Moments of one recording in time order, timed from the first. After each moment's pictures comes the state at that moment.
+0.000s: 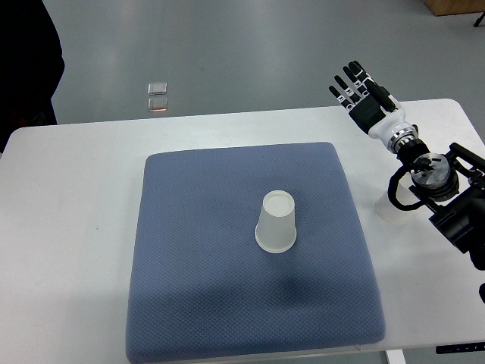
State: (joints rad) left arm 0.00 0.00 -0.01 -0.22 0.12 -0.06 0.13; right arm 0.76 -0.22 0.78 0.64 0.31 0.29 0.17
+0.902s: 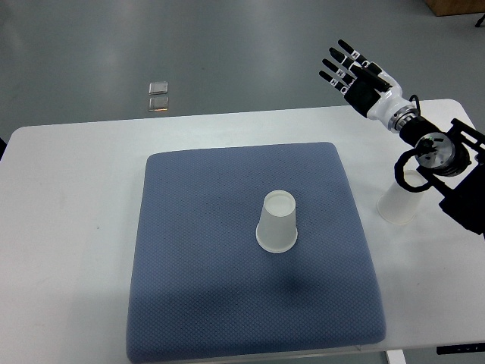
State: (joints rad) left arm -0.01 0.00 -0.01 -0.25 0.12 -0.06 0.13; right arm 0.86 -0.32 0.71 0.72 0.10 0.28 0.13
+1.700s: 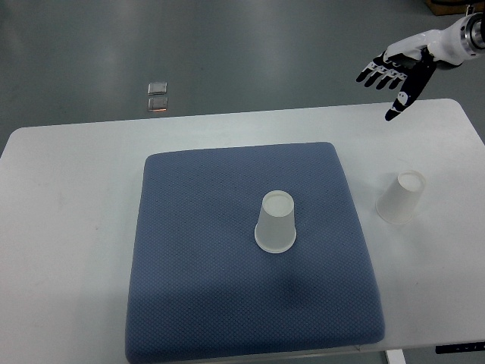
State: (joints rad) left arm -0.01 0.00 0.00 -0.31 0.12 -0.06 0.13; right arm 1.90 -0.62 -0.84 1.02 -0.39 0.54 0.06
